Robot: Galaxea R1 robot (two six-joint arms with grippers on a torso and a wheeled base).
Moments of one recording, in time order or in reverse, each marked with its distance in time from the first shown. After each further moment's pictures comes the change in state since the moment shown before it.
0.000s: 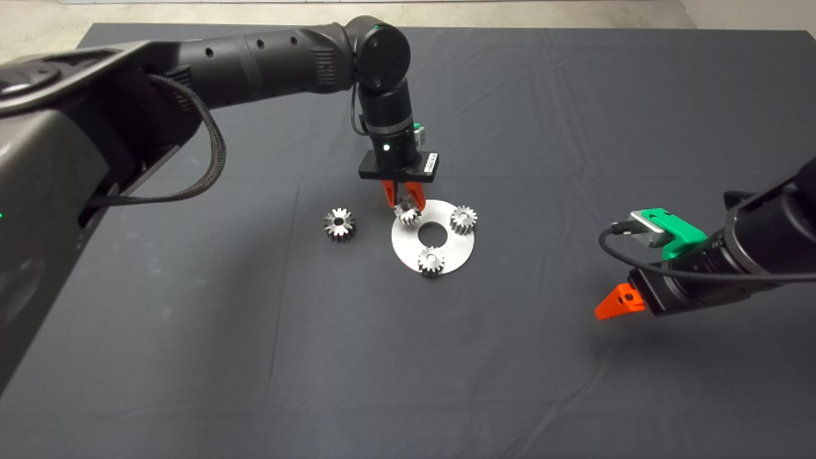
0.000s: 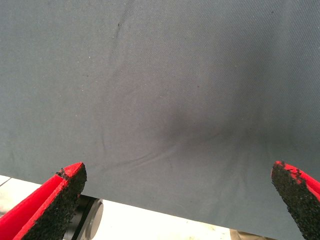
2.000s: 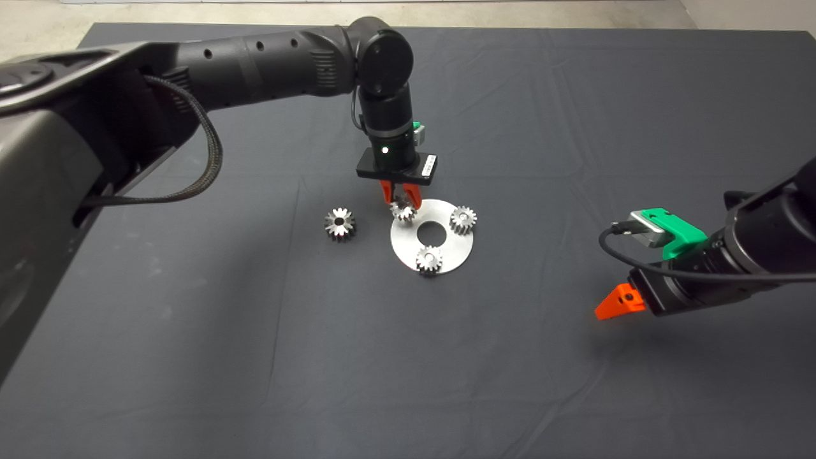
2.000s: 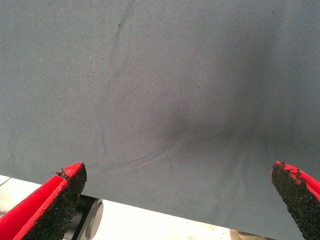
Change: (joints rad) left arm 0.000 -0.006 0.066 0.068 0.004 -0.017; right arm 0.000 0.000 0.000 0.000 0.000 0.000
